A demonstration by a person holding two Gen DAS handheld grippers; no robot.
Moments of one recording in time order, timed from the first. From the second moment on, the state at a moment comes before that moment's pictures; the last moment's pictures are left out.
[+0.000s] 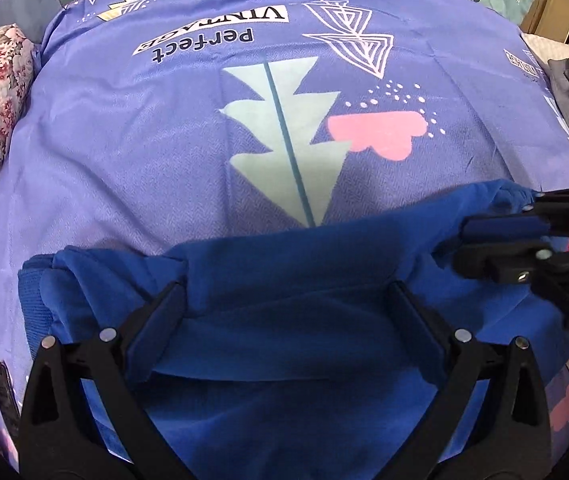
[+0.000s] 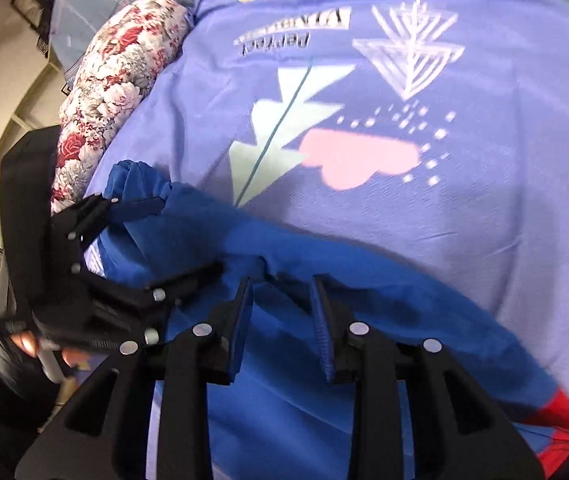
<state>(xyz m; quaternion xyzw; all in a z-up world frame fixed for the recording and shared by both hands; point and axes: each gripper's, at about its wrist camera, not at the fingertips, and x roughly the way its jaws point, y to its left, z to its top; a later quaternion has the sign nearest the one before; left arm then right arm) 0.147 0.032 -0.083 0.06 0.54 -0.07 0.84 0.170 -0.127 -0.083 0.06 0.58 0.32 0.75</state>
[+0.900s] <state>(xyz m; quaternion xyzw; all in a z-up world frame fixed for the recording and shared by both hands) 0.111 0.059 -0.070 0.04 0.53 -0.08 0.84 0.196 -0.093 -0.044 -0.02 0.53 0.28 0.80</state>
